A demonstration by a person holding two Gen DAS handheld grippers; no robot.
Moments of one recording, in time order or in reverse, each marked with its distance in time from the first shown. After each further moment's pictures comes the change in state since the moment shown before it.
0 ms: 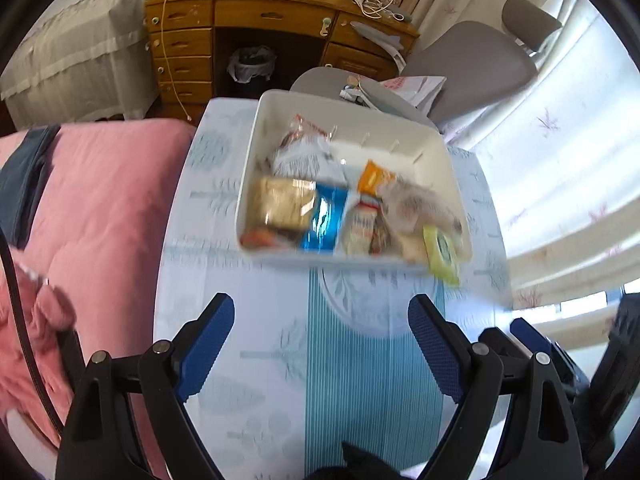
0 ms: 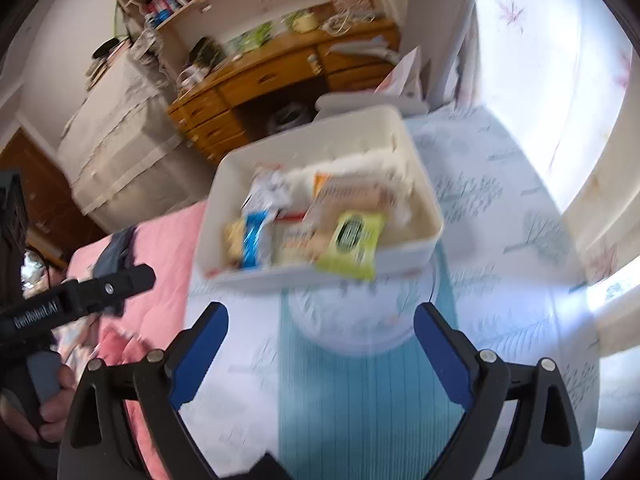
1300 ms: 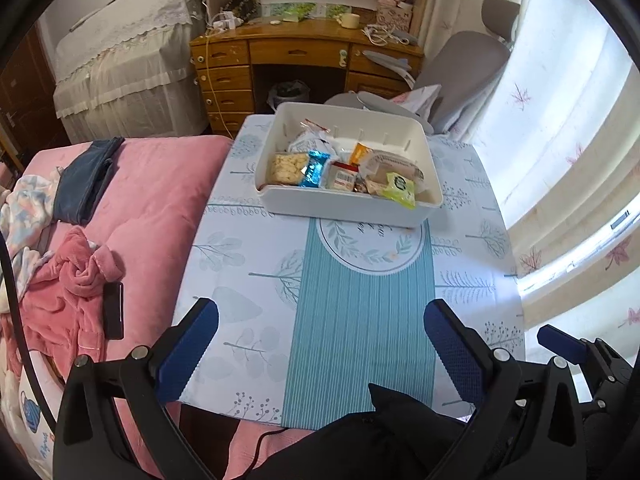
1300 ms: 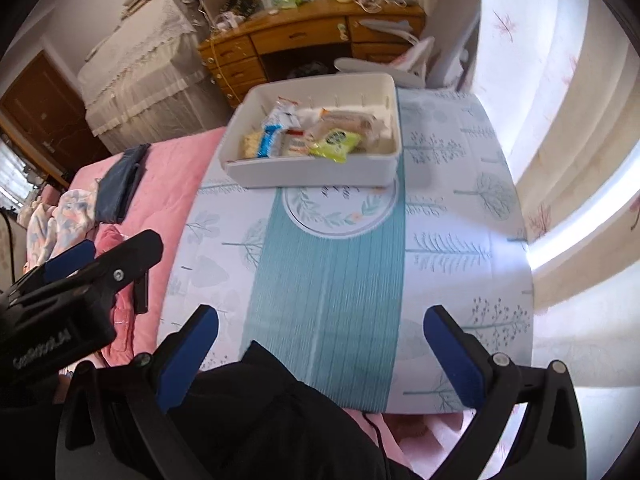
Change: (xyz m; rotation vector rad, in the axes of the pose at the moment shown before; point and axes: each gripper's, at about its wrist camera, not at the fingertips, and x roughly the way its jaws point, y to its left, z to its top) left arm -0.091 -0.096 -0.134 0.016 -0.144 0.209; right arm -0.109 -0.017 -0.080 -0.182 0.146 -0.066
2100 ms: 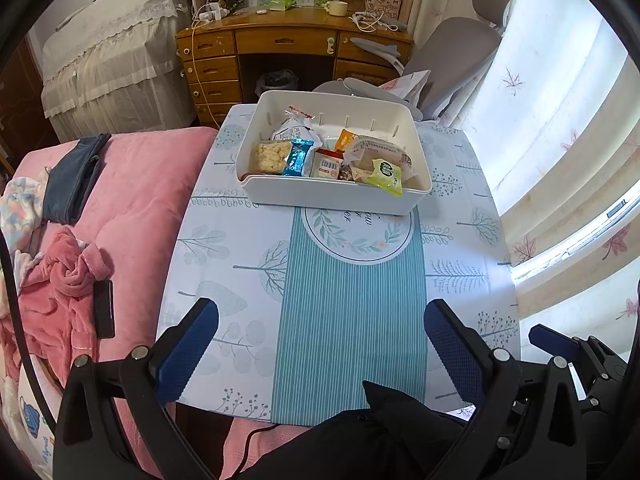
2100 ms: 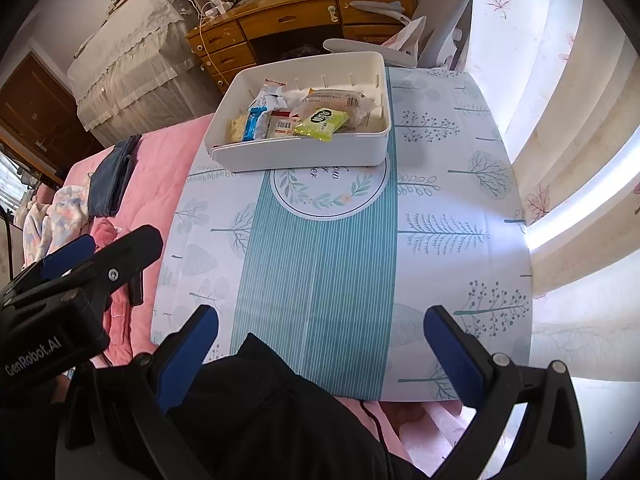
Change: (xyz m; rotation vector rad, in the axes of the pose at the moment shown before) left arm 0.013 -0.012 0.000 0.021 0.035 -0.030; right arm 0.008 -0.010 -0.002 0.019 0.048 -0.006
